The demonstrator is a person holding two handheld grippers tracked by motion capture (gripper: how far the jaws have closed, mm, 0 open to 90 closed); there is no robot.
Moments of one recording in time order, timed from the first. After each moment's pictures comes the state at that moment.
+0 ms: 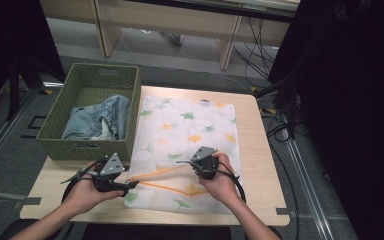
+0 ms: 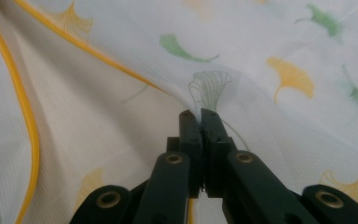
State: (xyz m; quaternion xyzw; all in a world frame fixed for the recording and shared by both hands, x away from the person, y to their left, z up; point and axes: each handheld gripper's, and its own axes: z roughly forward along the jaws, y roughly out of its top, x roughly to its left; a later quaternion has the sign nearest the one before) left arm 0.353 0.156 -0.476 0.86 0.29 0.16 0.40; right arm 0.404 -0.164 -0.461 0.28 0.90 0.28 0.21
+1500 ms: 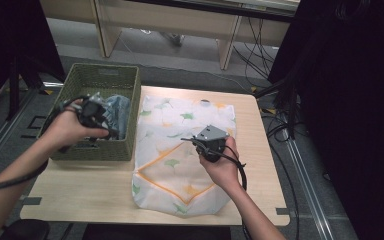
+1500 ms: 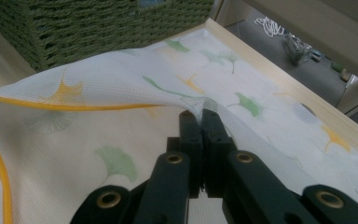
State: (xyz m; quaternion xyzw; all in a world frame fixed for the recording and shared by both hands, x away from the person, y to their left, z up) left arm 0.471 0.200 -0.347 0.86 0.40 0.17 0.26; right arm 0.415 -0.160 -0.398 0.29 0.84 0.37 0.28
